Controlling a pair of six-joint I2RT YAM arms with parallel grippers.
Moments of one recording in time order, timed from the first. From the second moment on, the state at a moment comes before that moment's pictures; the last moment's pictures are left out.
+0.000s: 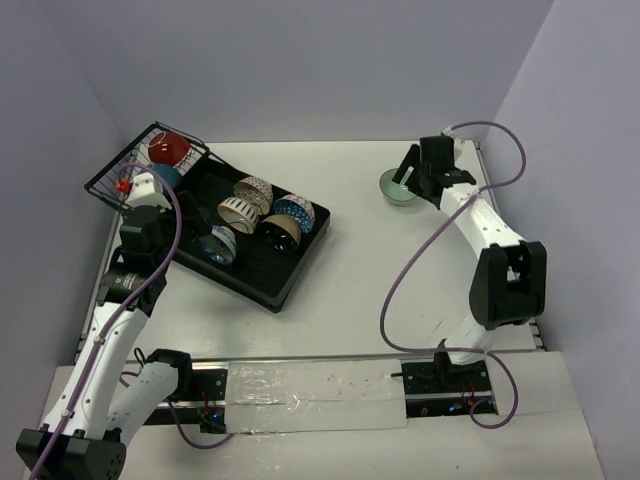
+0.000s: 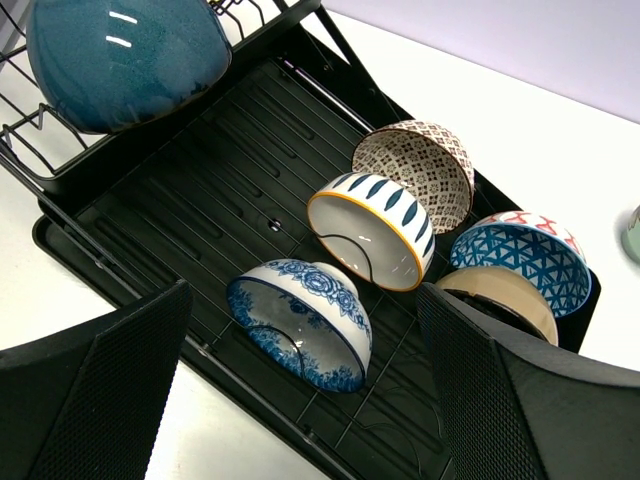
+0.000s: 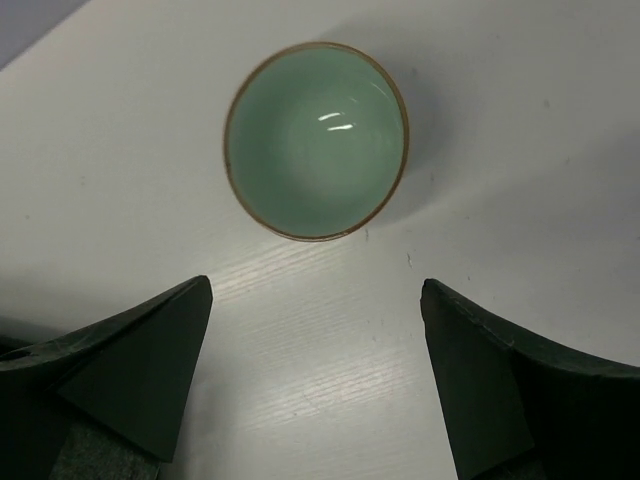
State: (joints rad) left arm -0.18 0.81 0.84 -0.37 -0.19 -0.38; right arm 0.14 1.59 1.30 -0.41 0.23 0.57
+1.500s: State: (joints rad) left arm -0.18 0.81 0.79 -0.29 0.00 -0.28; right arm 0.07 1.81 1.18 -0.25 0.19 0.64
